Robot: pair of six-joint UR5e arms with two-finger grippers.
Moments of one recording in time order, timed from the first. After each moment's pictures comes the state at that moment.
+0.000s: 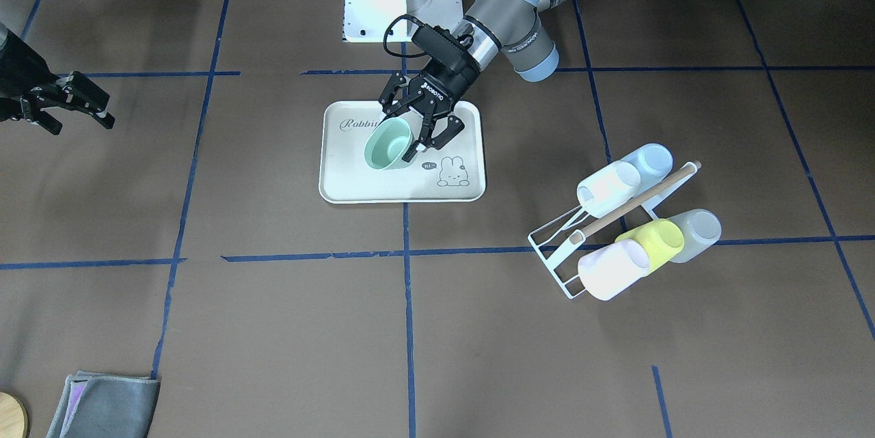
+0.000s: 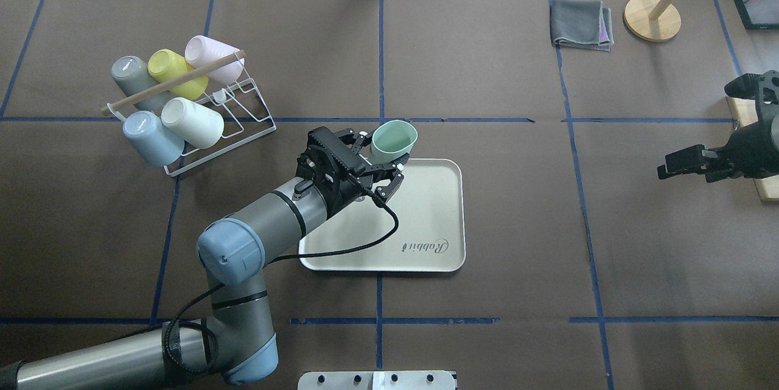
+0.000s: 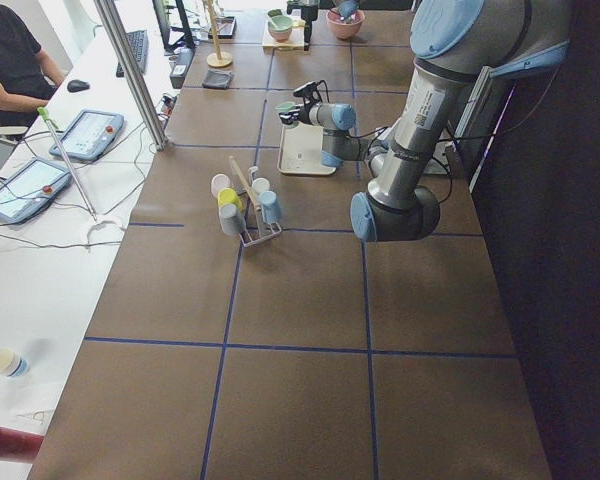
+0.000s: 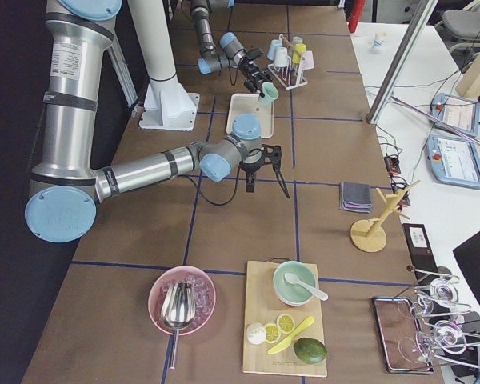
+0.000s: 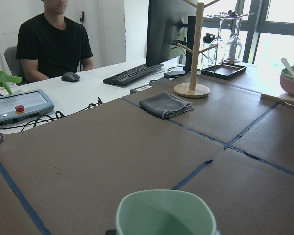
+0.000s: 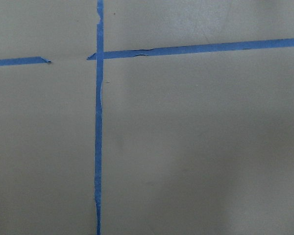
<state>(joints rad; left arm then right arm) -0.31 -2.17 -1.40 -2.93 -1.13 -0.47 0.99 -1.72 1.97 -1.11 2.23 0.90</state>
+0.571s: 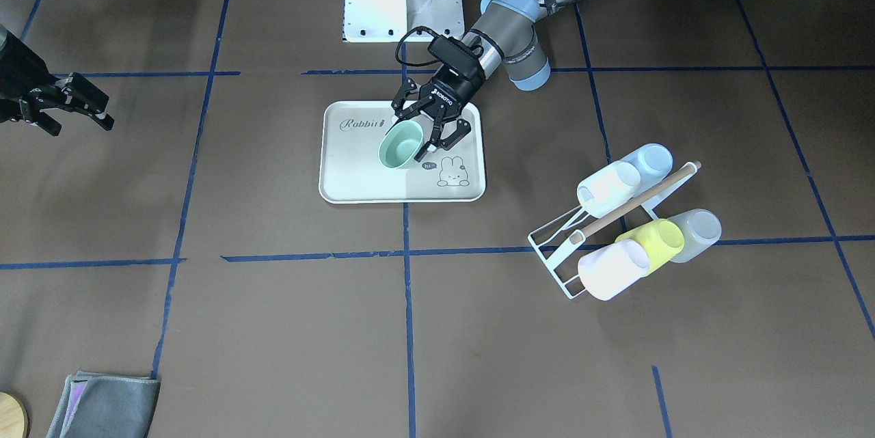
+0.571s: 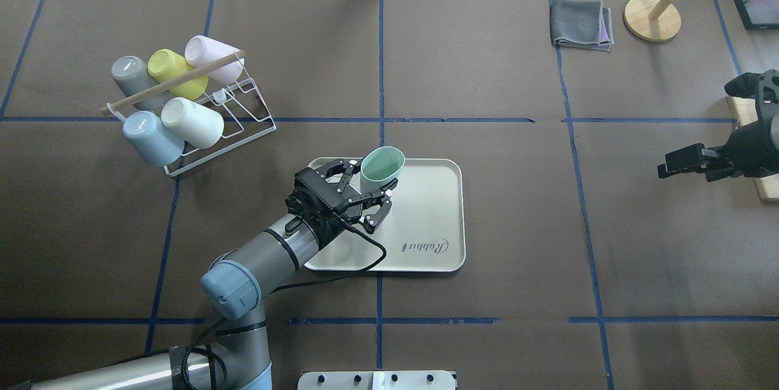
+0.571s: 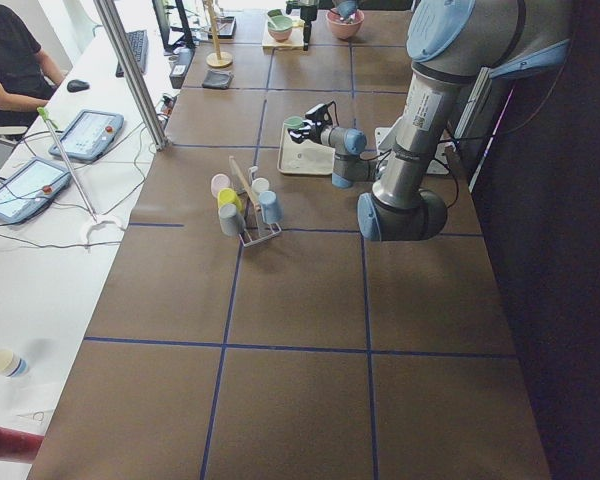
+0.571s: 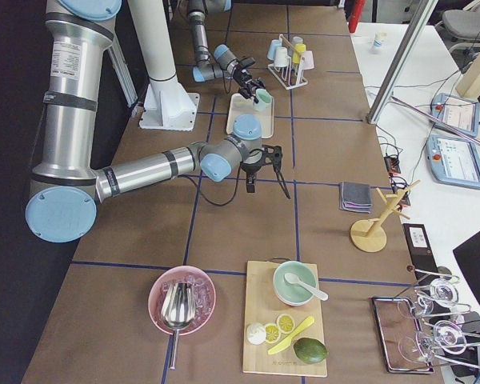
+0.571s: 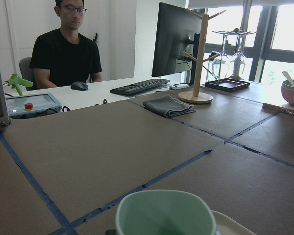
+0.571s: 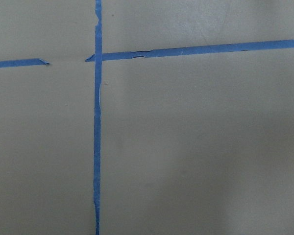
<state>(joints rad) -0.25 -2.17 -1.28 -3.12 -1.04 -0.46 0.99 -1.72 1.97 -1.11 2.23 0.90</state>
